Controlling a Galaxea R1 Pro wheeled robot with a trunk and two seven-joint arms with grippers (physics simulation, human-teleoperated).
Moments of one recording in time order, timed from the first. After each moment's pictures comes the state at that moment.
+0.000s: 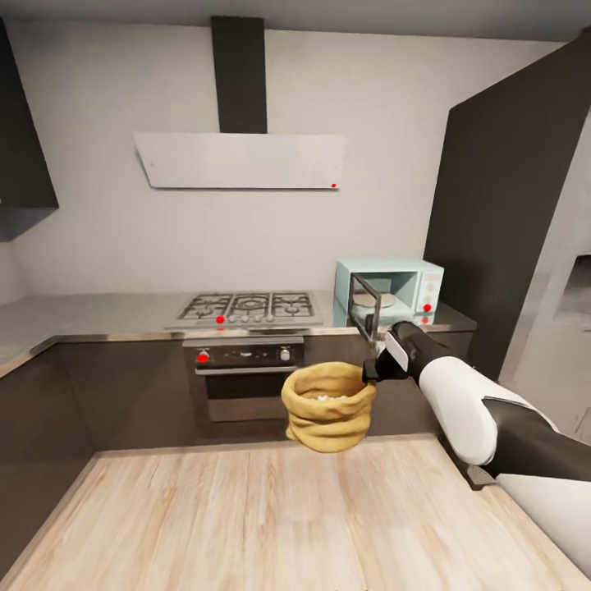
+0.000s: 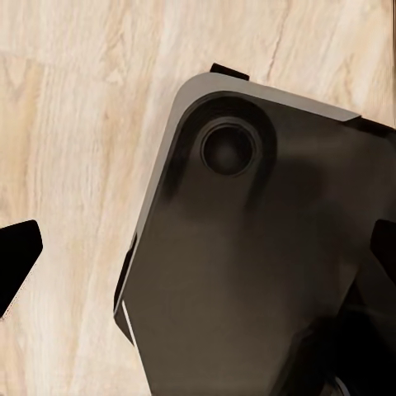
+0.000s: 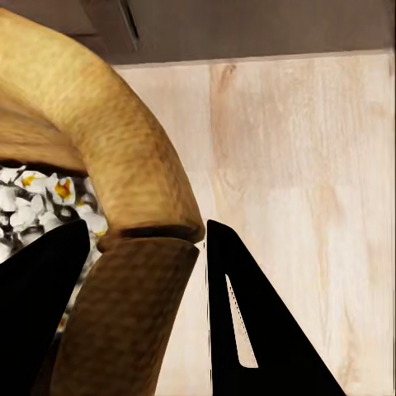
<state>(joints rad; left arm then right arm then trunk) 0.00 0.00 0.06 -0.02 0.26 -0.09 0.06 -1.29 0.04 -0.22 -0.19 0.23 0.93 0.04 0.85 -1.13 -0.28</state>
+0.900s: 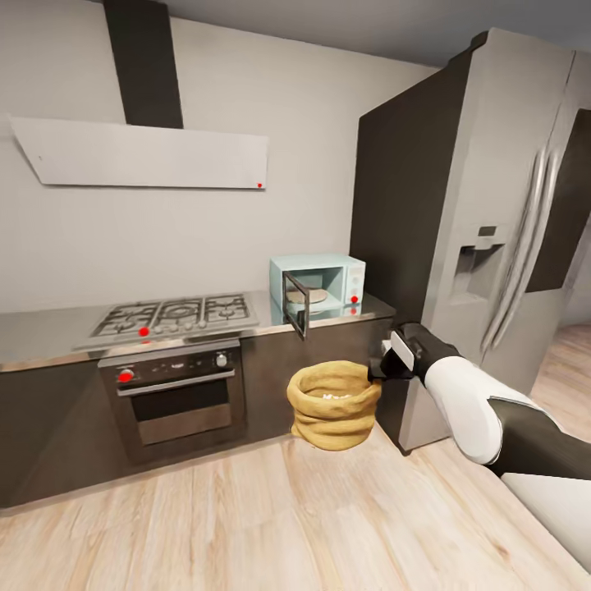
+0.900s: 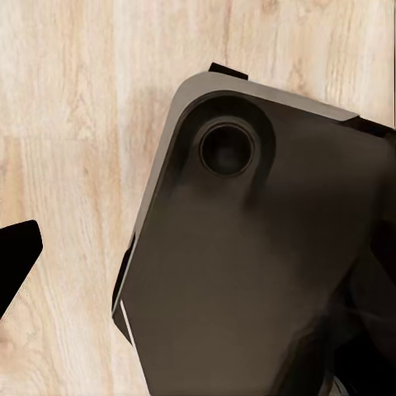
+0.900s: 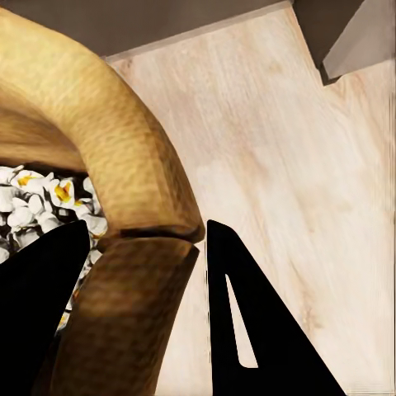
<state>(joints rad) 0.00 0.01 0.07 -0.02 0.26 -0.09 0.06 -1.29 0.01 -0.22 -0.20 0.22 0.93 0.04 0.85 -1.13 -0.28</state>
